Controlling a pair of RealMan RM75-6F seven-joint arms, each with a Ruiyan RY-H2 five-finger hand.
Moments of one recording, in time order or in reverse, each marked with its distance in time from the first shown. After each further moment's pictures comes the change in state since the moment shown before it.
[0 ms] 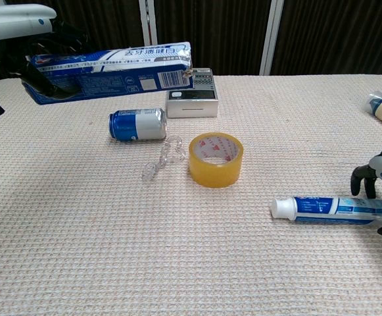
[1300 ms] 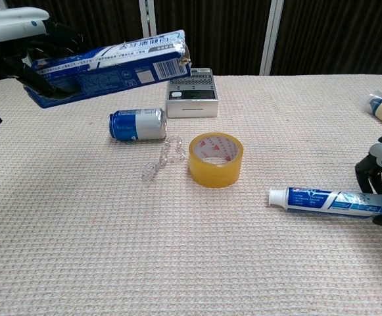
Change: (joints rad) left arm 0.031 -0.031 0.011 0.091 0.108 -0.002 -0.194; right arm -0.009 0.029 -0.008 -0.020 -0.102 0.022 0.061
